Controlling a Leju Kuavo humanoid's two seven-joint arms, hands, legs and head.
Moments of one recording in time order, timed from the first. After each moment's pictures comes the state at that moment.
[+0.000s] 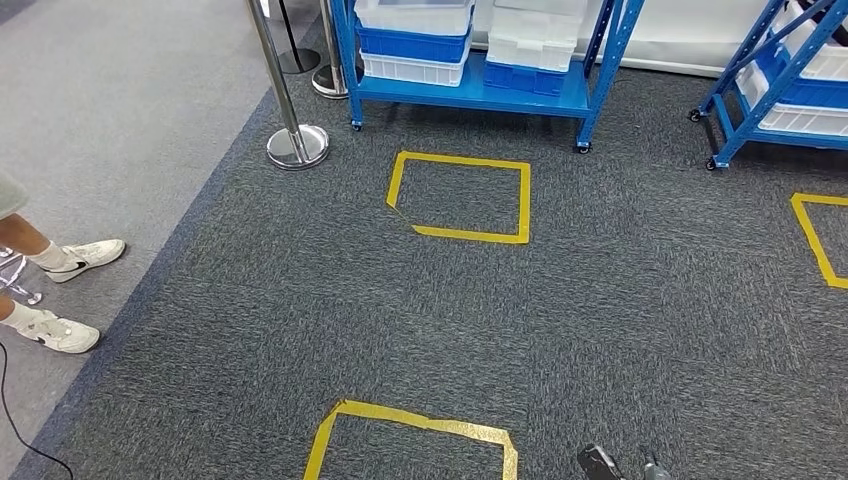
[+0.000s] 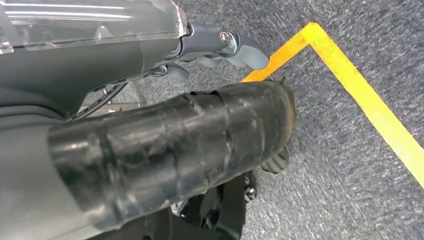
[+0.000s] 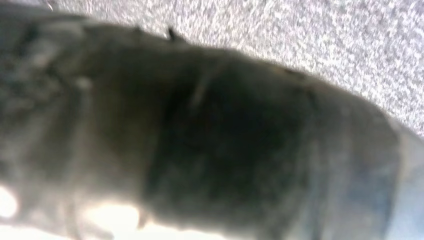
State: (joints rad) left arm -0.11 -0.14 1.22 -0.19 -0.54 0.15 -0.21; right arm -0.12 -0.16 -0.24 -0.33 0.82 -0.39 -0.36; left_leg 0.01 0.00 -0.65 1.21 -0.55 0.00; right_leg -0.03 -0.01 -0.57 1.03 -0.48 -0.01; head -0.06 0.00
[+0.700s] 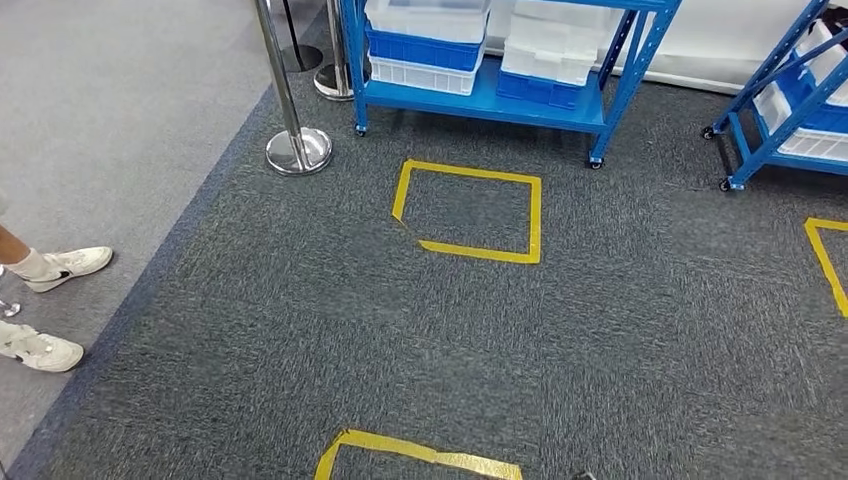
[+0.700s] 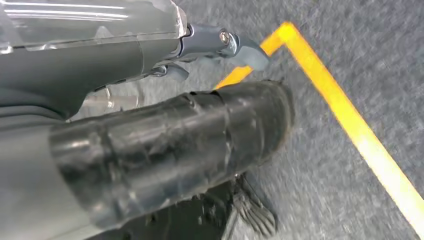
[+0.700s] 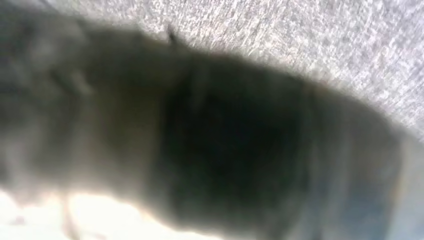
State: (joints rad) left arm -0.10 -0.14 1.22 -0.19 -0.55 0.18 -0.18; right arm -0.07 -0.13 -0.32 -0.29 0.82 -0.36 -0.36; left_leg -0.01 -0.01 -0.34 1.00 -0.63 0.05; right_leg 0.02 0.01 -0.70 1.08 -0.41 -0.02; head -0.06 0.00
